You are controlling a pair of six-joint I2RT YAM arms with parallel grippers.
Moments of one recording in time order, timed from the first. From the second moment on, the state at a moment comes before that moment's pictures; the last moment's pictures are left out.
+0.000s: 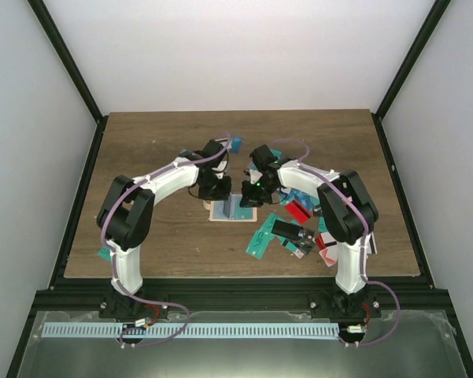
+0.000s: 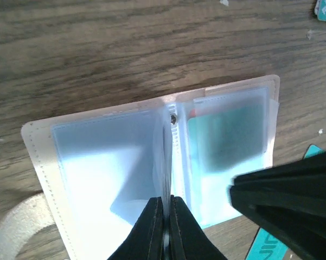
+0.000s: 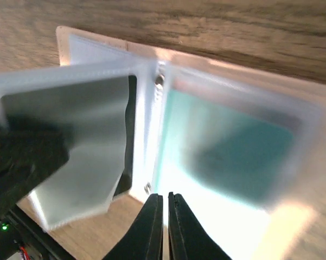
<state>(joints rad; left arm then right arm) -0.56 1.93 1.39 -0.72 0.28 -0.48 0.56 2.00 1.36 -0.63 -0.51 0.48</state>
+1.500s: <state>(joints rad) -0.64 2.01 1.69 -0.89 0.45 -0.53 0.40 1.94 1.17 -0.48 -0.53 0.56</state>
